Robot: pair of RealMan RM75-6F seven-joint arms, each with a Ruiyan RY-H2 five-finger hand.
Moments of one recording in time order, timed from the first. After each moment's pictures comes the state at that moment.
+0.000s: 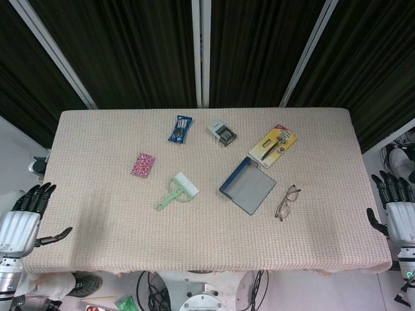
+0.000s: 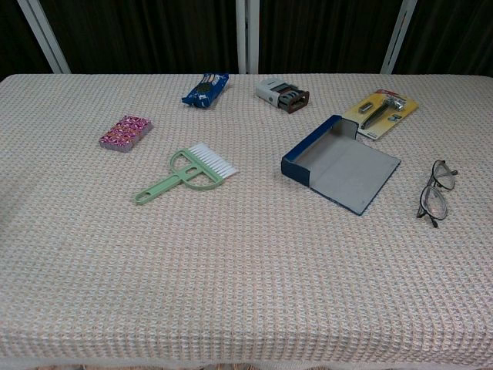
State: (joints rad) left arm -0.10 -1.16 -0.02 -1.52 1.58 1.53 0.06; right arm 0.14 -1.19 0.04 -1.31 -1.46 1.49 0.13
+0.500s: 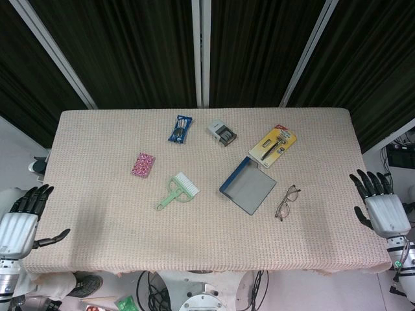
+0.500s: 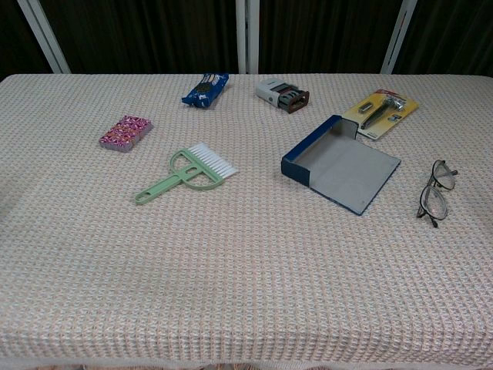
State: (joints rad) left arm -0.10 -1.14 -0.02 -1.53 1.57 1.52 0.06; right arm 0.25 -1.16 0.02 -1.29 -1.53 1.31 -0.01
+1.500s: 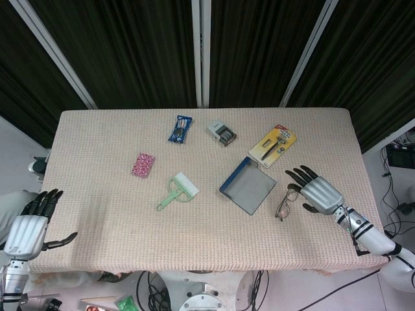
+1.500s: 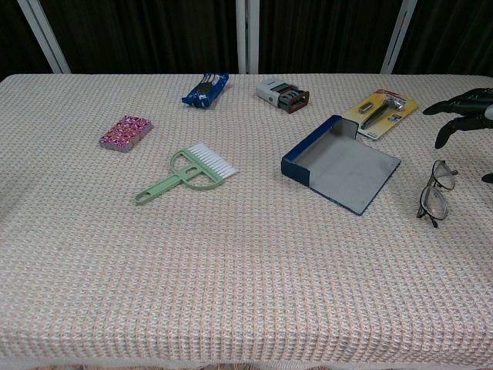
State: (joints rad) left arm -0.10 -1.17 0.00 -1.56 1.56 1.47 0.11; right arm 0.57 -1.34 -0.08 -0.99 -1.80 1.10 0.26
